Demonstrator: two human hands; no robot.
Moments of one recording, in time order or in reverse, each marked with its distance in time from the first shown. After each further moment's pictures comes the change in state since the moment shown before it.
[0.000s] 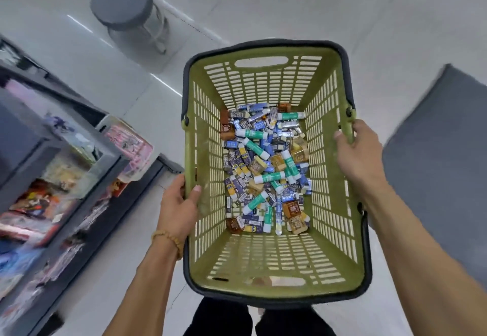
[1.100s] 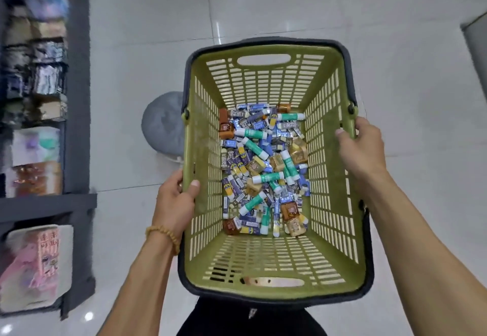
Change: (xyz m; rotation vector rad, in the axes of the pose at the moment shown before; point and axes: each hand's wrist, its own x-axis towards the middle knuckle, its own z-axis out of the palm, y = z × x) left_hand 0.629 0.559 0.001 -0.565 0.555 -0.194; right_hand 0.757 -0.688 0.234 -0.273 -0.480 -0.468
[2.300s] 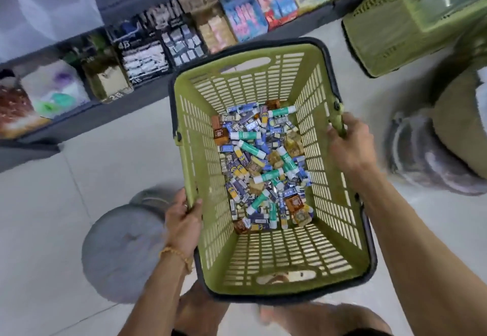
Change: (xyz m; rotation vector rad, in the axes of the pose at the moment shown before) left_hand 0.634 0.230 -0.040 -0.887 1.016 -0.334; right_hand 0.533 -0.599 0.611 -0.630 -0.904 -0.869
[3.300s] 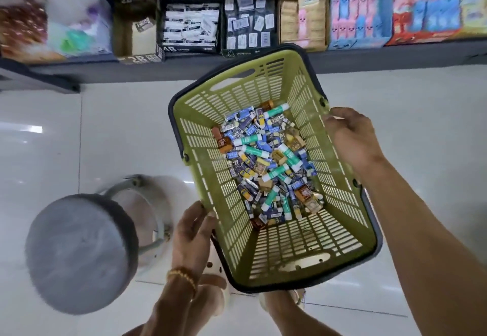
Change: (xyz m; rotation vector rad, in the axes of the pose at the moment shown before) left_hand 0.161 -0.071 0.111 -0.132 0.454 -0.253; right_hand 0.266 -0.030 0.194 0.090 -0.519 -0.168
